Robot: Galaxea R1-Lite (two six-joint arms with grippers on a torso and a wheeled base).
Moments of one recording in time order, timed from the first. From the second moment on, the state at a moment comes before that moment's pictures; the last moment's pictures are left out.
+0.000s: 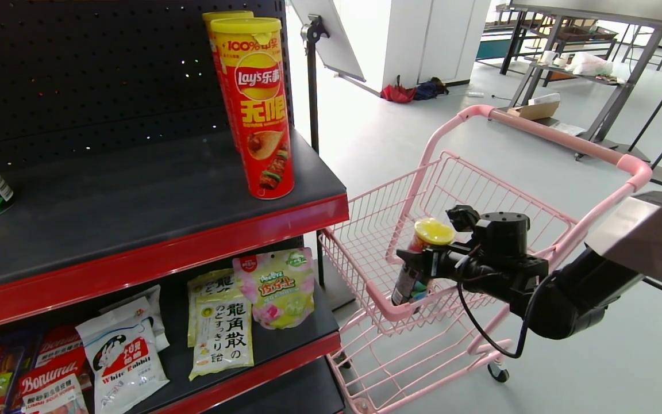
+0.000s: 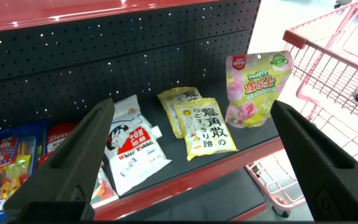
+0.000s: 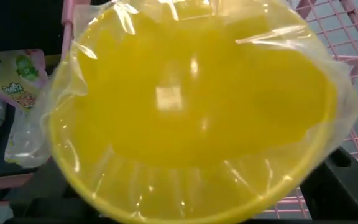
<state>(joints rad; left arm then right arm) 0.00 0.00 0.00 0.00 0.01 0.00 0.31 2.17 -0.80 -0.98 0.13 0.20</state>
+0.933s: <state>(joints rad) 0.00 0.00 0.00 0.00 0.01 0.00 0.32 1.96 -1.02 -0.64 -0.05 0.14</state>
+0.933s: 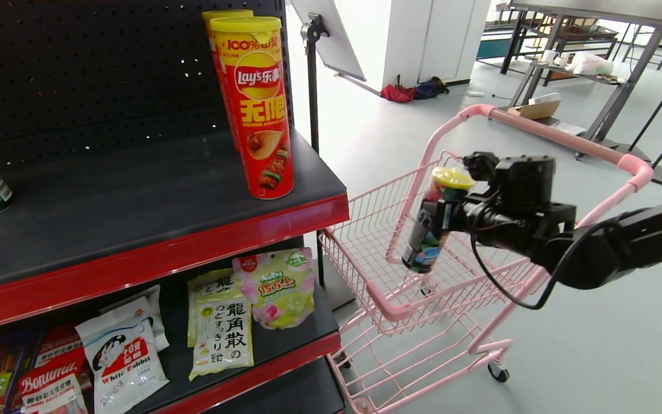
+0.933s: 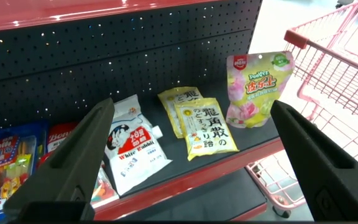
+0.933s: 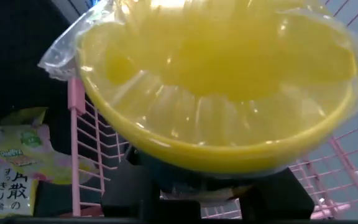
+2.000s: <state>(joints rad) 0.00 0.00 0.00 0.00 0.01 0.00 0.06 0.79 -0.49 -0.12 -0.25 -0.14</state>
